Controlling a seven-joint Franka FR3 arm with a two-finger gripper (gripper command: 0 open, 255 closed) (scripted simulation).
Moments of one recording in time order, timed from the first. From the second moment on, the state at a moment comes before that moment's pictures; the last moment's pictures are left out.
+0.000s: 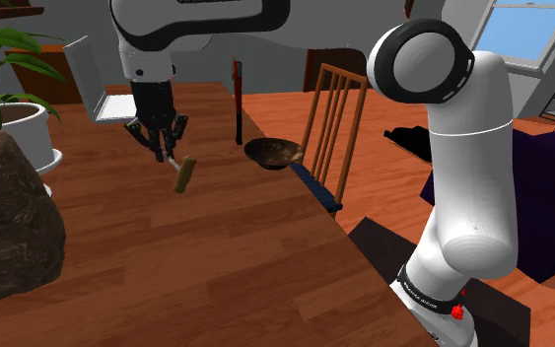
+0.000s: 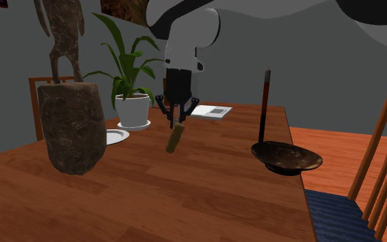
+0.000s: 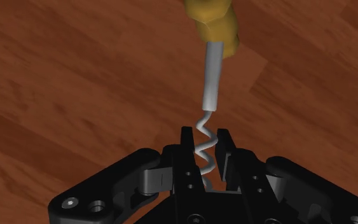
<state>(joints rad) 0.22 0.44 0.33 -1.28 -0.01 1.63 0.47</state>
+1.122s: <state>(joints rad) 0.01 0.16 0.25 -1.63 0.06 1.68 0.18</state>
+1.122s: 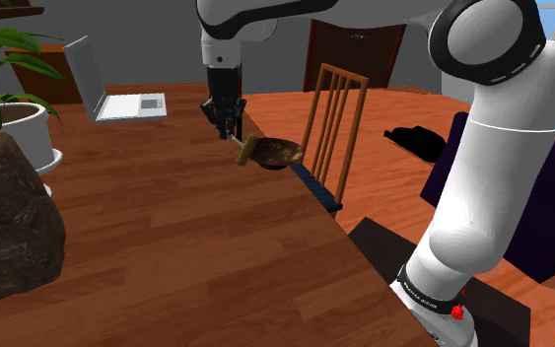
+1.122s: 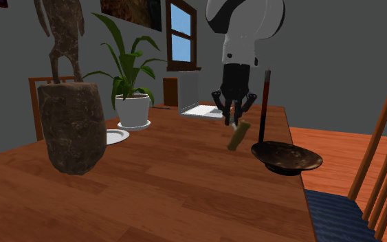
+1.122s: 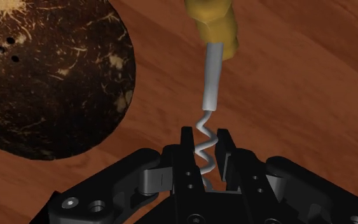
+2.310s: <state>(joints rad) -0.16 0.06 0.12 -1.82 0.06 1.75 -0.11</state>
